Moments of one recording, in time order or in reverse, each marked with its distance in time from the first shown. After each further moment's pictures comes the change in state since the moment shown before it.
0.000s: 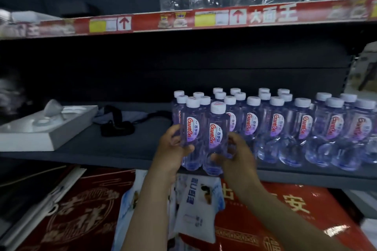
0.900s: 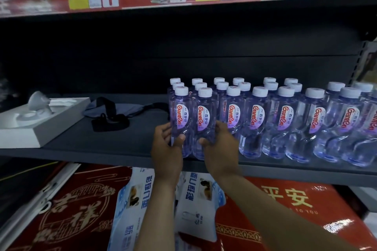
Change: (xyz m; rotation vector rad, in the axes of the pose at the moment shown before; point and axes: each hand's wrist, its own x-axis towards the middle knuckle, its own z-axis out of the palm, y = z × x) left_hand 0.028 -0.052 0.002 -0.020 0.266 0.286; right_hand 0.041 0.023 0.051 -0.253 0.147 -0.169
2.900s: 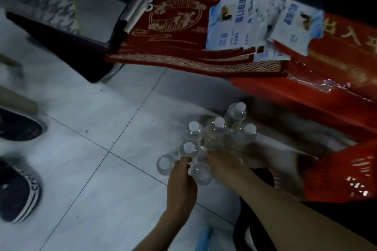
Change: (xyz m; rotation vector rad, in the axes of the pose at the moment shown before) left_hand -0.496 -0.072 -0.309 0.850 -0.012 -0.620; right_hand -0.474 0.068 0.051 -0.949 -1.496 0.003
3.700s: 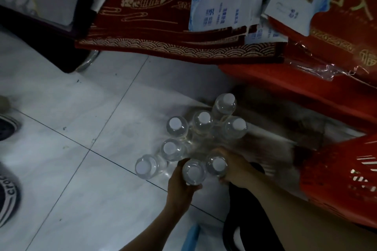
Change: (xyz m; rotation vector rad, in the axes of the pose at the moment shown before) left_hand 0.010 -0.028 0.063 -0.199 -0.234 -0.223; right_hand 0.024 0.103 0.045 0.727 -0.087 0.015
